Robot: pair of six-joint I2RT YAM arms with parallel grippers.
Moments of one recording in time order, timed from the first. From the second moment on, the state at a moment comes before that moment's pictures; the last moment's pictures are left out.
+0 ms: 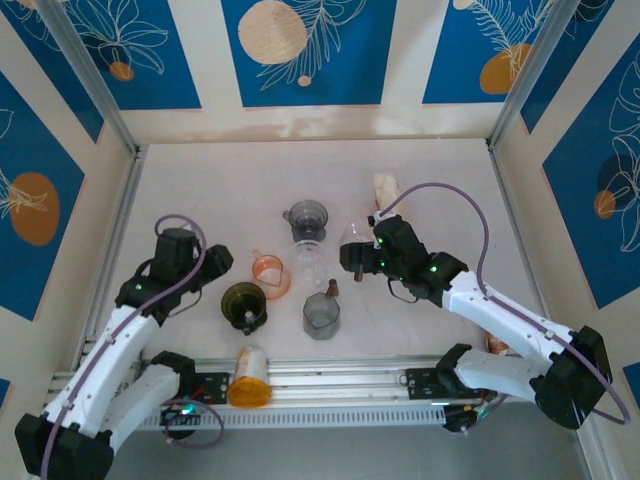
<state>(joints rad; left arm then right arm) -0.32 0.79 0.70 -0.70 0.03 -0.75 0.70 1.08 0.81 -0.47 0.13 0.52</state>
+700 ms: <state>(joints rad) -0.49 0.78 0.51 -0.77 -0.02 -0.88 0.70 1.07 0.81 -0.50 0.22 0.53</state>
